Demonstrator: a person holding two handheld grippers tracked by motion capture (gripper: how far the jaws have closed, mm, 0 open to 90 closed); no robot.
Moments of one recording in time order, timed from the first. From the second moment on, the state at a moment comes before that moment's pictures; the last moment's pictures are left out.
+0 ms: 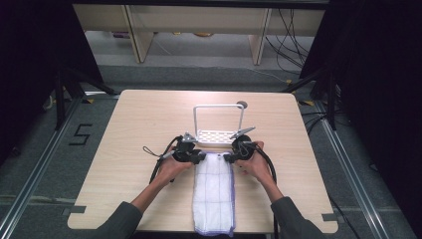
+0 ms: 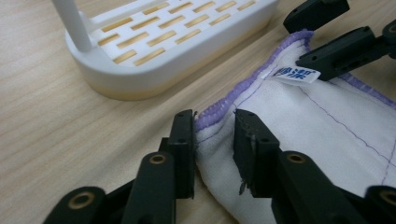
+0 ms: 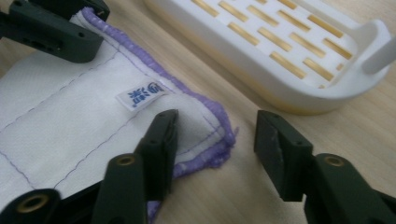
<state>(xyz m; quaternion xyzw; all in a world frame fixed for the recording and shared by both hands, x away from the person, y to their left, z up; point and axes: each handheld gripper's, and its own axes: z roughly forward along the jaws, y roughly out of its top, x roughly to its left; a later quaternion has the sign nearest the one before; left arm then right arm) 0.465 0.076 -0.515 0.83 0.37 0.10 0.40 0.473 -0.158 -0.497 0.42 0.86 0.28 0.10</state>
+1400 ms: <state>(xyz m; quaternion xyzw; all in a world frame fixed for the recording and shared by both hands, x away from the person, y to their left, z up) 0.461 0.082 -0.516 0.83 0.36 0.11 0.41 0.461 -0.146 -0.495 0.41 0.86 0.27 0.10</state>
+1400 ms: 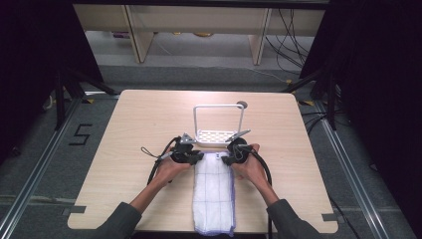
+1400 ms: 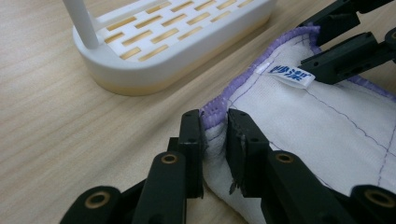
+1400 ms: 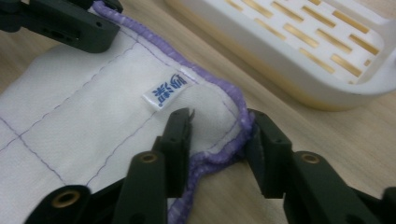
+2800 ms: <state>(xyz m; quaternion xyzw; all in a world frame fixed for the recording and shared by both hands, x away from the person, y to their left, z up) 0.440 0.095 -0.457 0.80 0.35 0.12 0.48 0.442 -0.159 -0.436 0.34 0.85 0.38 0.10</state>
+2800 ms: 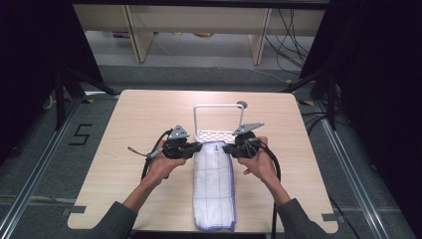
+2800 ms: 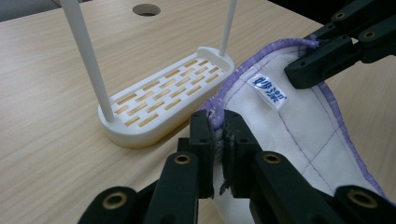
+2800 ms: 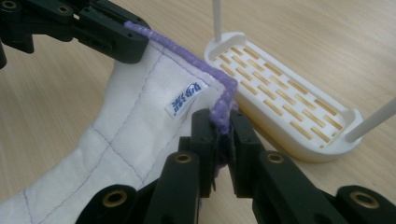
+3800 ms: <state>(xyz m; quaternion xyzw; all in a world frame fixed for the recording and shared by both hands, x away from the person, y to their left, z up) 0.424 0.094 -0.338 0.78 0.29 0.16 0.52 0.425 -0.173 -0.334 0.31 0.83 0.44 0.15</state>
